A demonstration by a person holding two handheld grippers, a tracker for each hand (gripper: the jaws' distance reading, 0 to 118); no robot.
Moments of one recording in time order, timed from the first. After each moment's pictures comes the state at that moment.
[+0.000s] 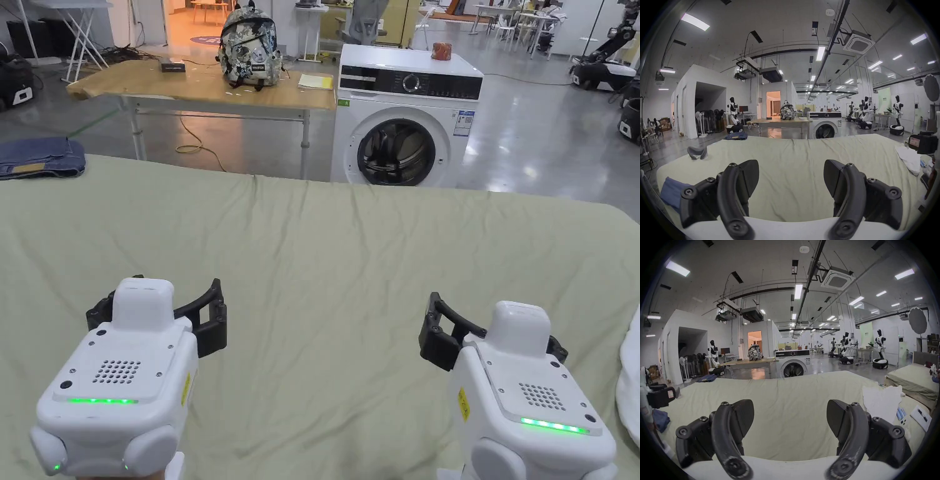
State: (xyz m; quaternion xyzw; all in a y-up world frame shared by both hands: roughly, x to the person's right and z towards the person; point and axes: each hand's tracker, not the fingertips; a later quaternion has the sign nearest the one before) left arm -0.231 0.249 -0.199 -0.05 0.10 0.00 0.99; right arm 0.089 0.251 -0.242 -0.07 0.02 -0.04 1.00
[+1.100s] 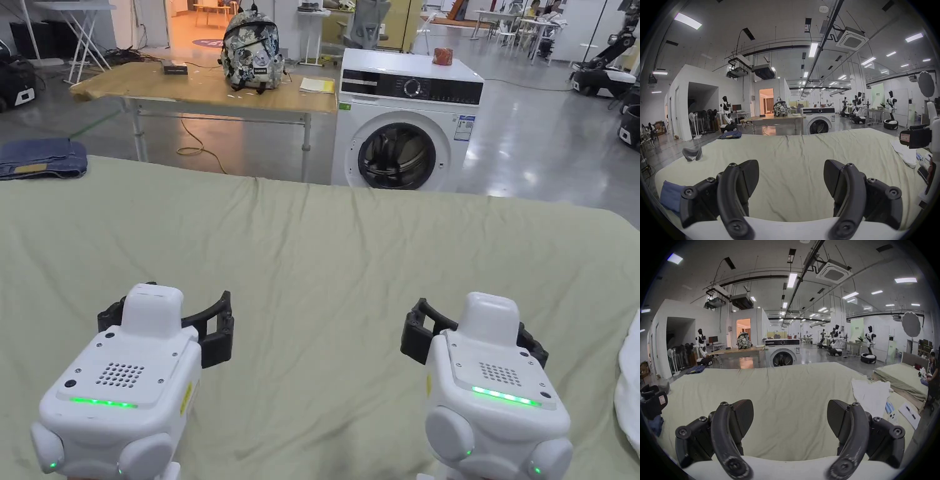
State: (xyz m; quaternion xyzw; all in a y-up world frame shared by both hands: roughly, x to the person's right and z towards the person) left arm -0.231 0.244 -0.197 -0.07 0.06 -0.02 1.00; right arm 0.059 0.258 -0.249 -0.13 -0.04 -0.02 0.99
